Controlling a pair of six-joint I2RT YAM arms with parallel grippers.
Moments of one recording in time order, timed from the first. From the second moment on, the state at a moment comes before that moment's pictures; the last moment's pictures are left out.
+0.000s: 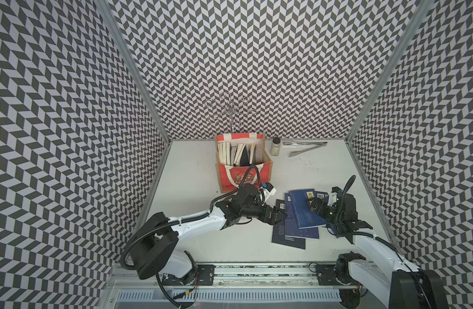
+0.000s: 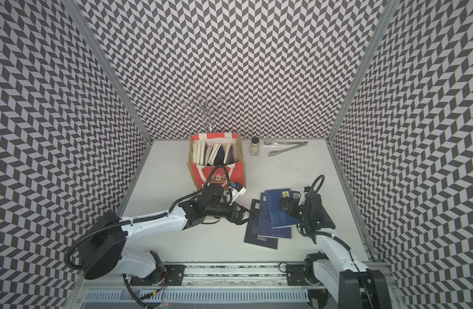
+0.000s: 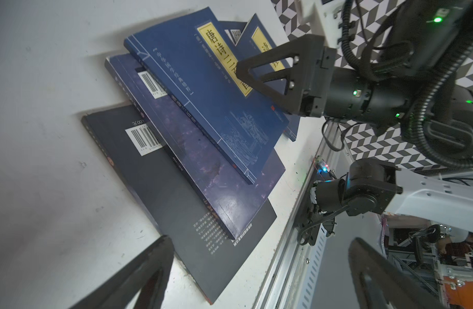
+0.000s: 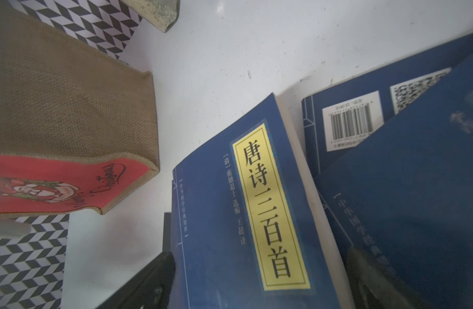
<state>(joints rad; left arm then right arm) -0.88 1.48 0.77 0.16 0.52 -0.61 0.05 0.97 0.29 -0.06 -0.34 0.58</state>
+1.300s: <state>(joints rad) -0.82 1.85 0.84 0.42 0.64 -0.70 0.21 0.92 0.25 -0.04 -0.42 0.53</state>
